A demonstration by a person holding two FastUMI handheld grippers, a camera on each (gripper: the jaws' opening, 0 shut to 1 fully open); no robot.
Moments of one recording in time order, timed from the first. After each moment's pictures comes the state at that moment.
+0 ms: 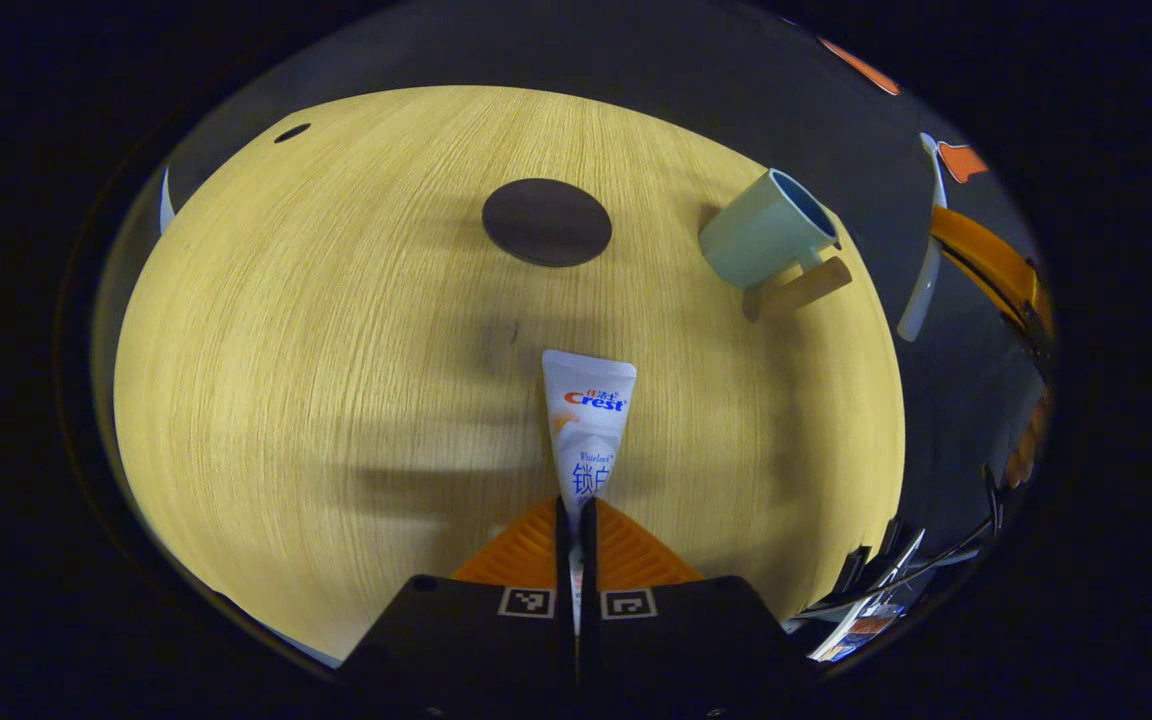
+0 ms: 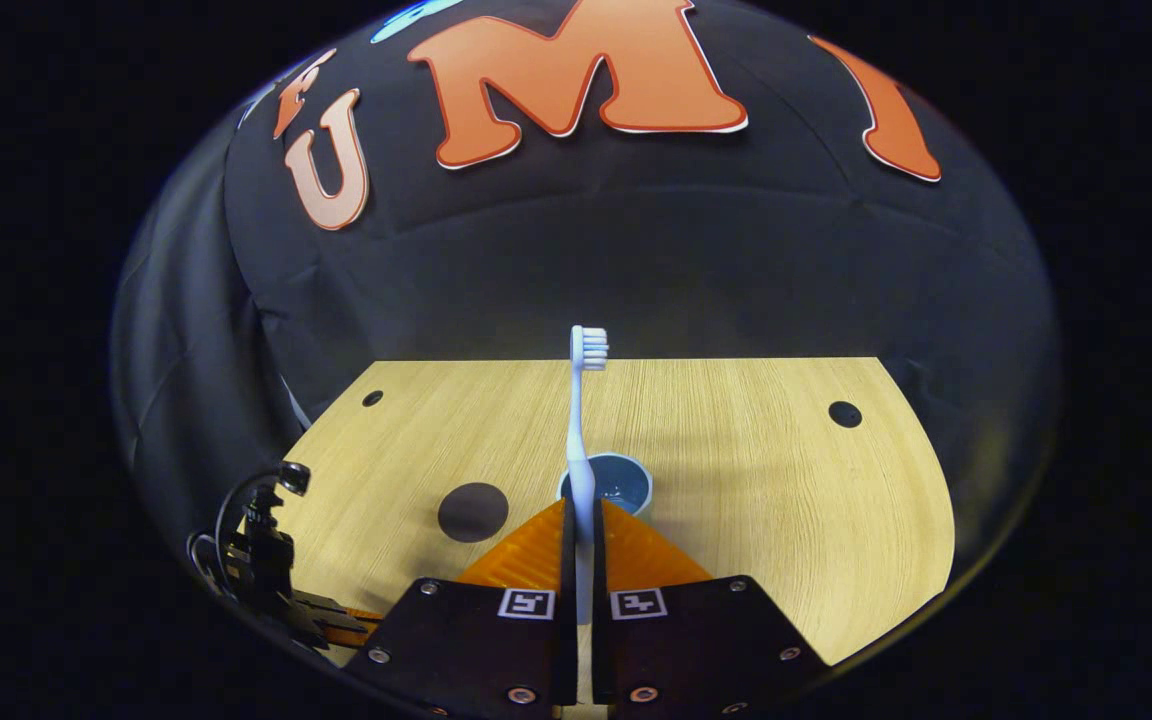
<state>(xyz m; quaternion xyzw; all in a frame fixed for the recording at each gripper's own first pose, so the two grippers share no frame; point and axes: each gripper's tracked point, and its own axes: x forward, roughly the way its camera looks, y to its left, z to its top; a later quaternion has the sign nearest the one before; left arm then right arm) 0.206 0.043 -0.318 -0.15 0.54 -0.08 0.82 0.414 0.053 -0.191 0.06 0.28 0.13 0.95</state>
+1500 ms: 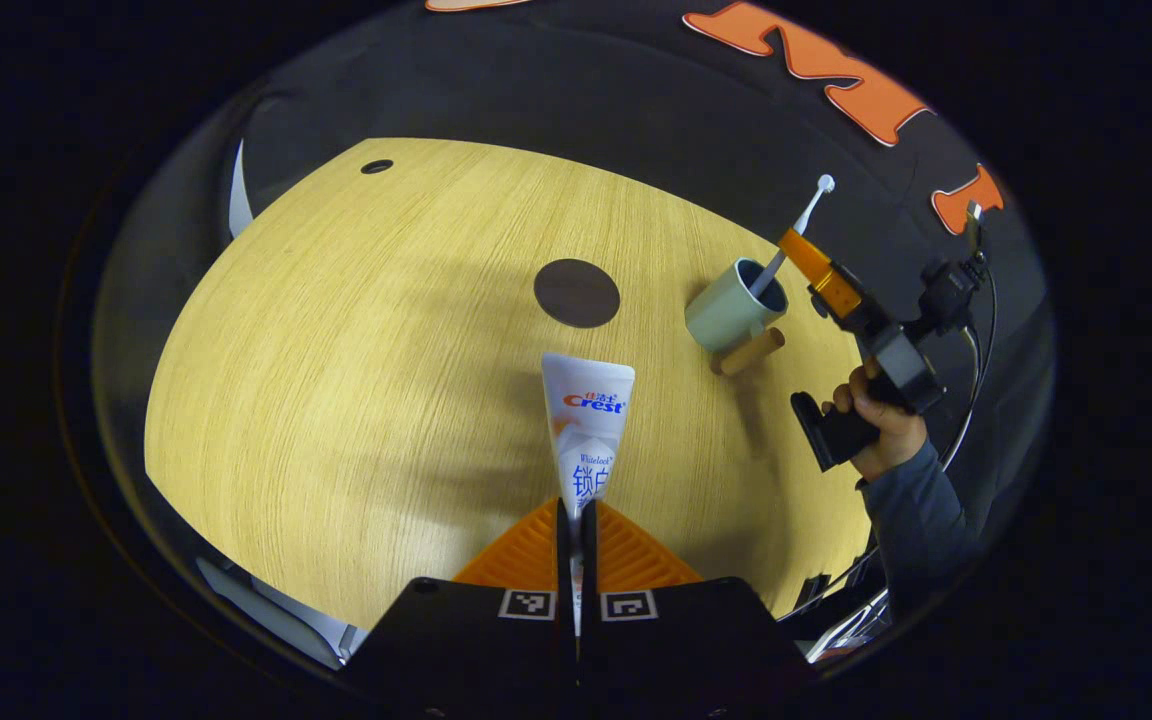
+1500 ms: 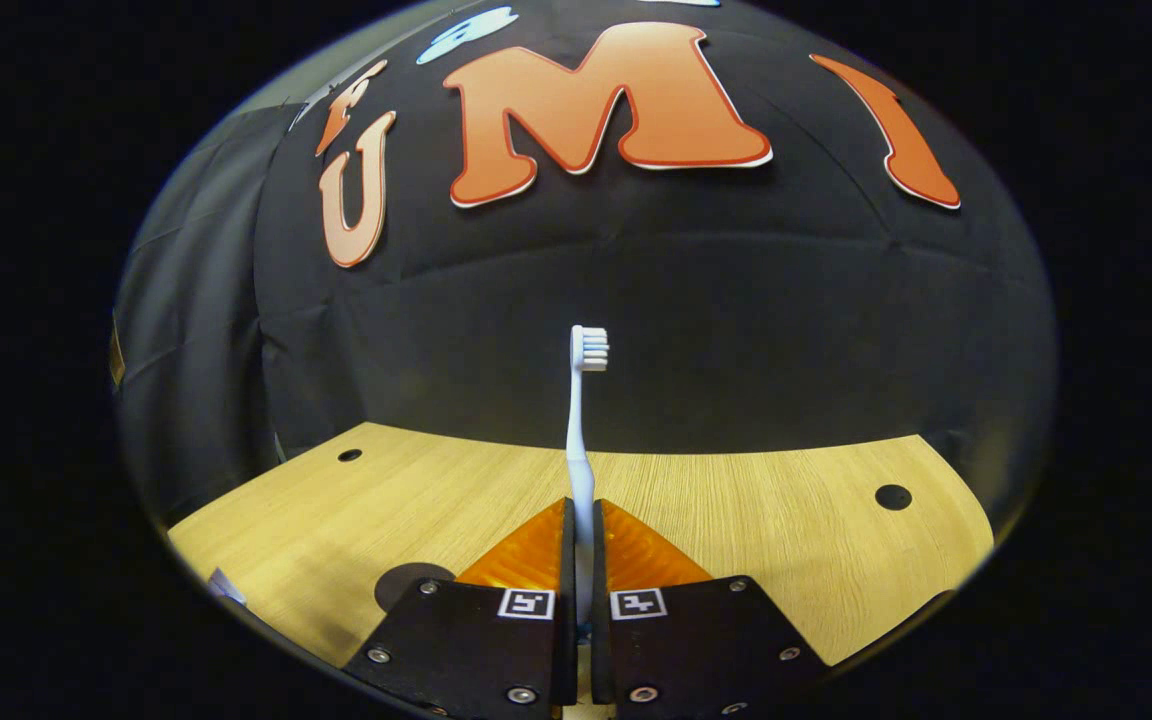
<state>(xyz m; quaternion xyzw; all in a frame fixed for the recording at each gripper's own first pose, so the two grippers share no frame) 0.164 0.056 -0.238 -0.18 0.48 -0.01 0.86 0.511 0.071 -0.227 0.05 0.11 0.15 0.98</state>
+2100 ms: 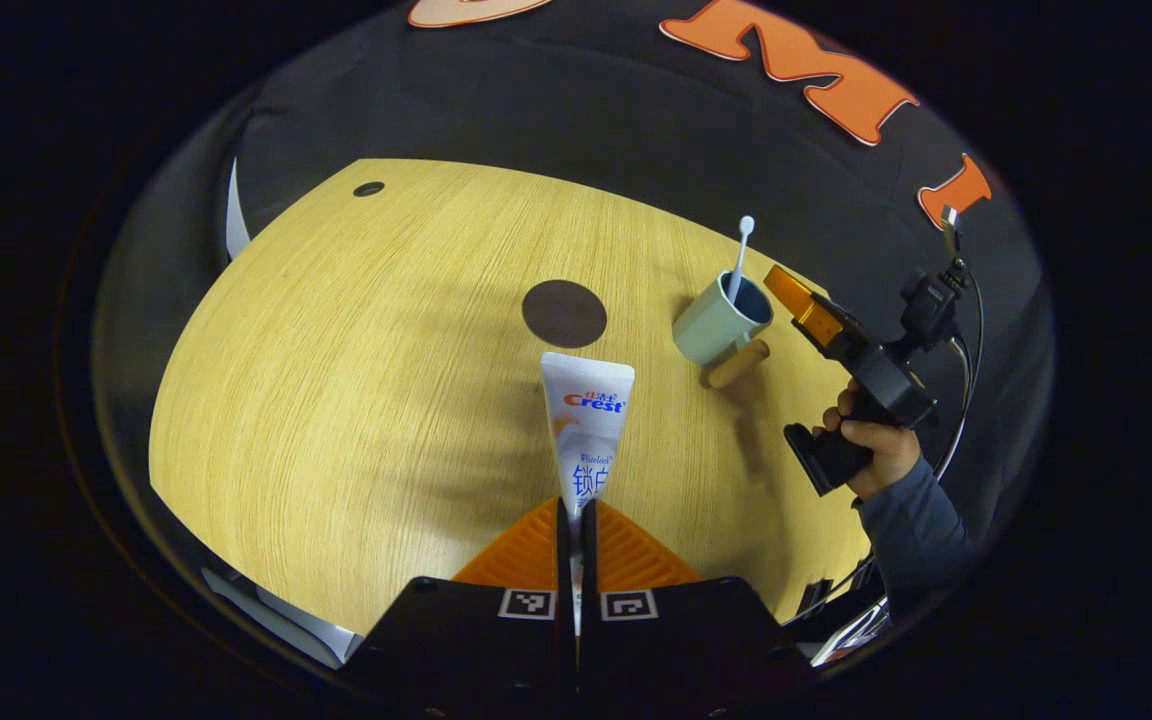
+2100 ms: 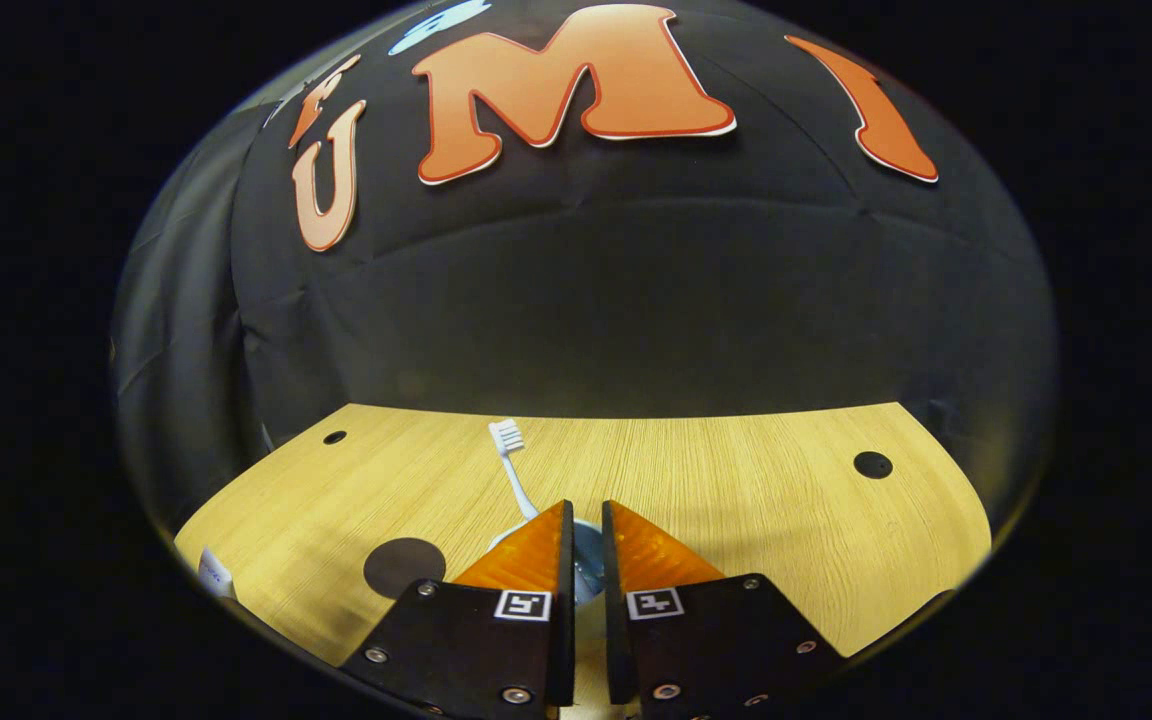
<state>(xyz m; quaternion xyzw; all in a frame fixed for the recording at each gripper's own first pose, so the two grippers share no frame) 0.196 0.059 -0.234 -0.16 0.45 -0.02 0.88 0.494 0.047 -0.242 0.06 0.16 0.13 0.98</state>
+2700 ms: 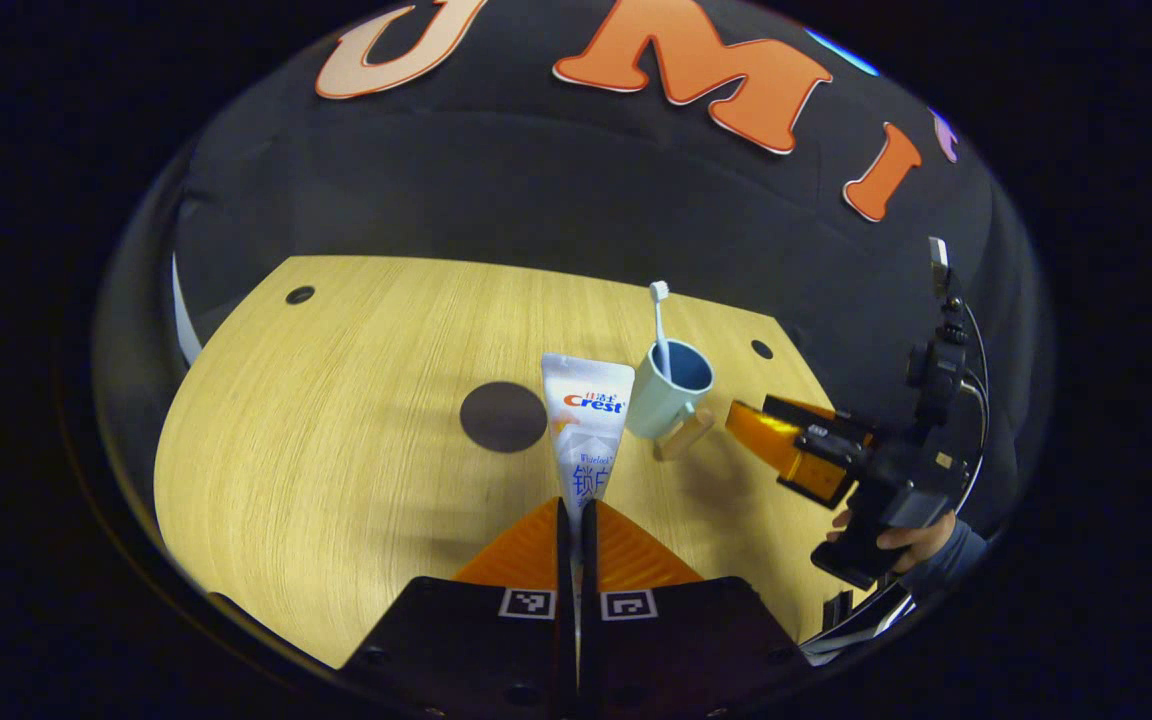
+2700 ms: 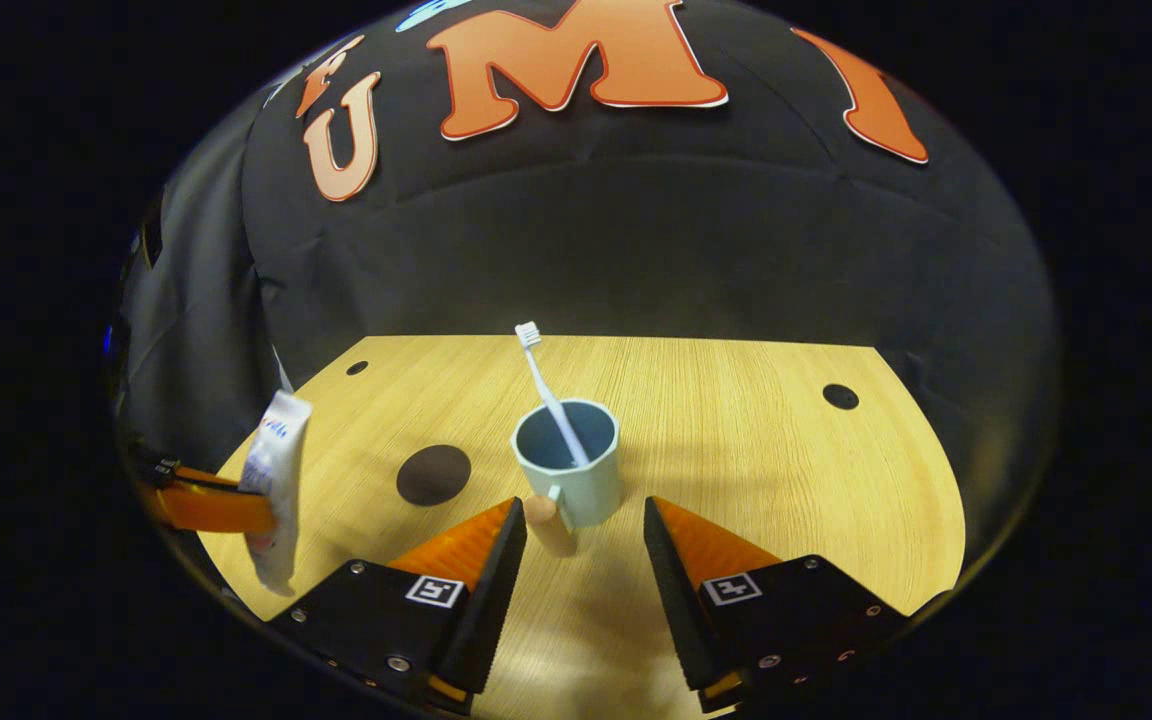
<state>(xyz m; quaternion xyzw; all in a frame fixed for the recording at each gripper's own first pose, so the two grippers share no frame) 0.342 0.038 -0.215 -0.10 0.33 -0.09 0.93 0.391 0.032 -0.257 0.04 0.27 0.14 0.95</state>
